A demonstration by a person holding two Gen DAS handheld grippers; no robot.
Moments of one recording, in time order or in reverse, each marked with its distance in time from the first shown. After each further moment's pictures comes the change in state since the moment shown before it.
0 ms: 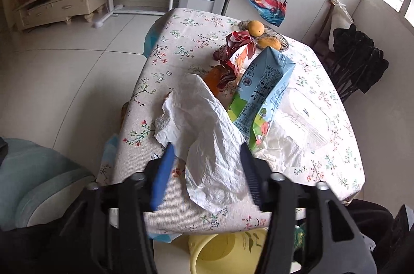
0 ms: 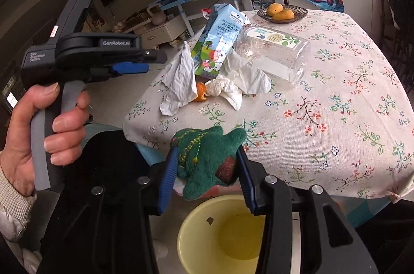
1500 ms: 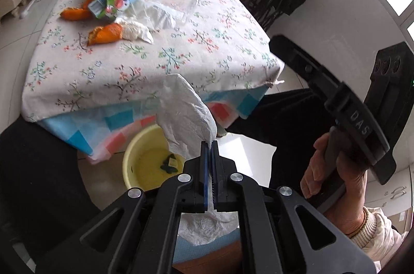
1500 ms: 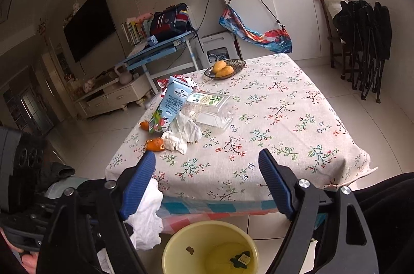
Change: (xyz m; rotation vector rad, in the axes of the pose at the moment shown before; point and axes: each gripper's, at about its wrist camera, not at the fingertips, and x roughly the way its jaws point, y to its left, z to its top) left arm -0.067 -0.077 -0.162 0.251 0.290 -0.395; right arm -0.083 -0.030 -0.010 0.136 -0.342 -0.185
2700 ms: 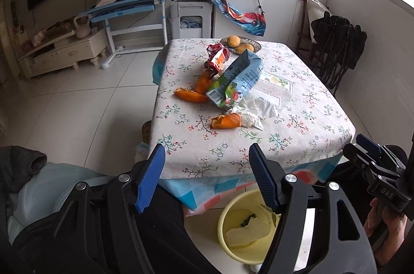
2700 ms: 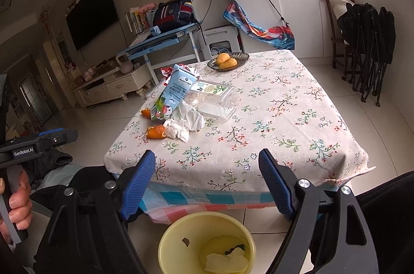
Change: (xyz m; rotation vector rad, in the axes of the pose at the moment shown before) left arm -0.101 0.051 0.023 -0.036 -0.421 0.483; right arm -0.007 0.010 -0.011 -0.055 0.046 -0.004
